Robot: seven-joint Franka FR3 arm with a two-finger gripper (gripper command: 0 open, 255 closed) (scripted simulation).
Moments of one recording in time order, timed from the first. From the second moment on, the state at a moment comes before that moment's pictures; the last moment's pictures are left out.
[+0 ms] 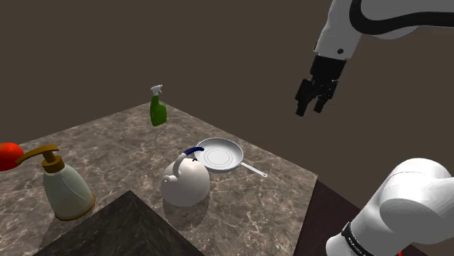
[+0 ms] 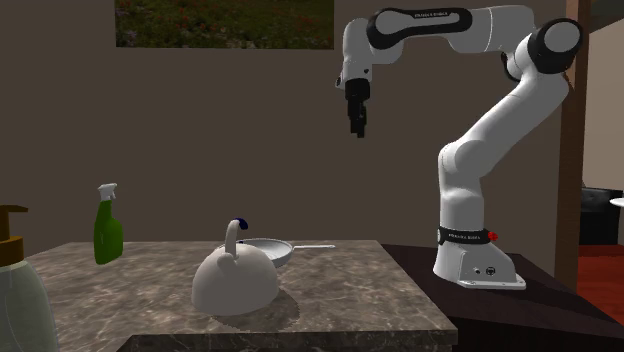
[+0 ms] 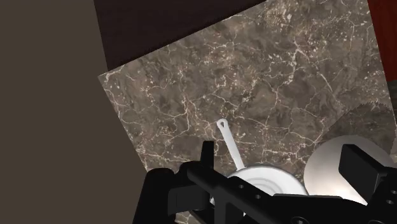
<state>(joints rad) 0.00 -0.82 -0.01 -2.43 0.06 1.59 0.11</state>
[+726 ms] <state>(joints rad) -0.01 -0.74 0.26 -2.50 0.22 1.79 0.54</state>
